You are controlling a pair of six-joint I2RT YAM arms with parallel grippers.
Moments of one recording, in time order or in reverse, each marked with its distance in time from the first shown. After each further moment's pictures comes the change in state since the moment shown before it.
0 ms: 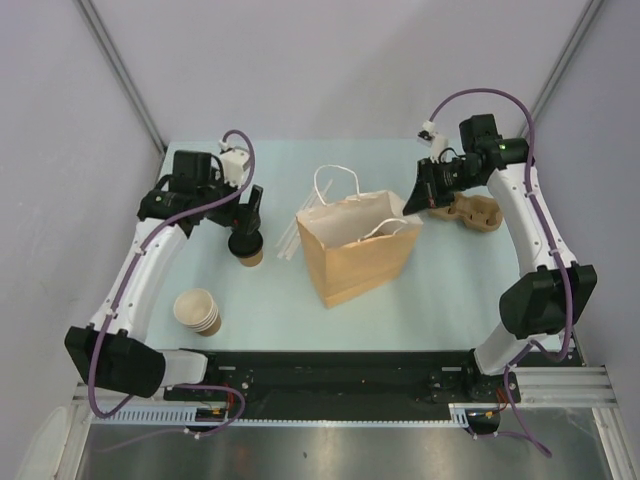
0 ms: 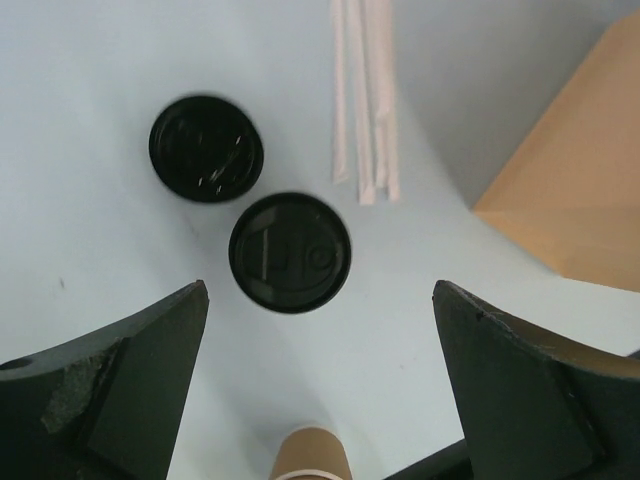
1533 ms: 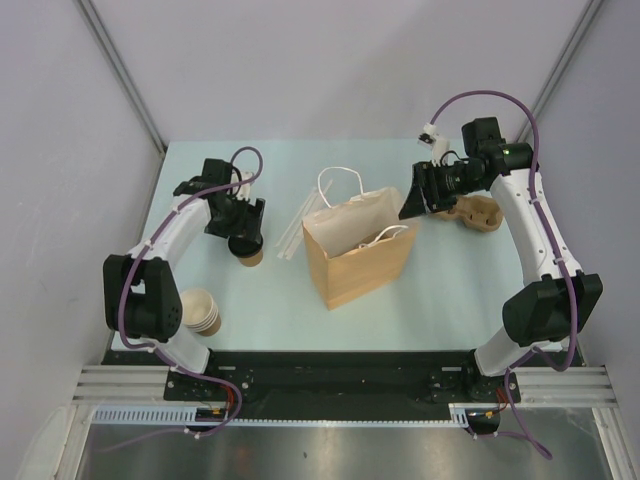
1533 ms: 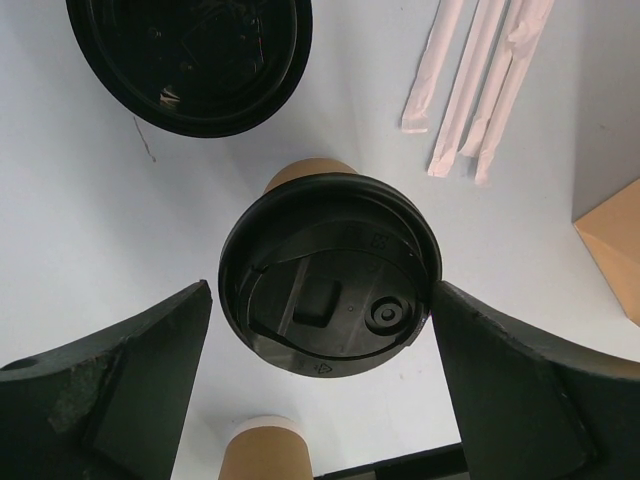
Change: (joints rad) left arm 0.058 0.324 -0.094 0.038 -0.129 -0.182; right arm 0.000 -0.055 -0.043 0.005 0.003 -0.038
